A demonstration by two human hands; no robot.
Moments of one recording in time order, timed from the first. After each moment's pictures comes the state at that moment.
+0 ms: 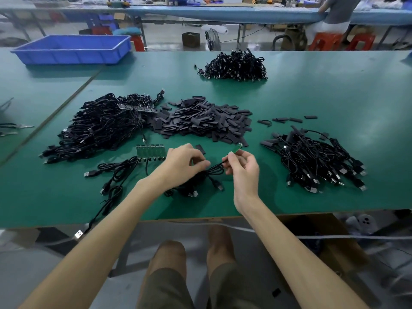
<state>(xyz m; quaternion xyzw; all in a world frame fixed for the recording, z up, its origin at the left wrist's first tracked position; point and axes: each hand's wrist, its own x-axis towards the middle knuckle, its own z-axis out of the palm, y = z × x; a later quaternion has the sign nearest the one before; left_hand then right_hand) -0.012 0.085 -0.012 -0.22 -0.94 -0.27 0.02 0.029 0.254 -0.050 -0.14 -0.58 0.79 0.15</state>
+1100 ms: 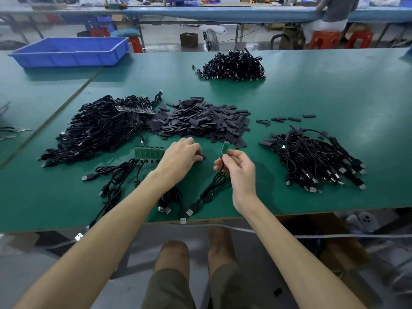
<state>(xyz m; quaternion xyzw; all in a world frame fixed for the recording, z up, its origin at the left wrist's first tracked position) -0.047 0.092 -0.029 -0.24 -0.96 -0.12 0.09 0.031 0.256 -0.047 -0.10 -0.61 0.77 0.13</state>
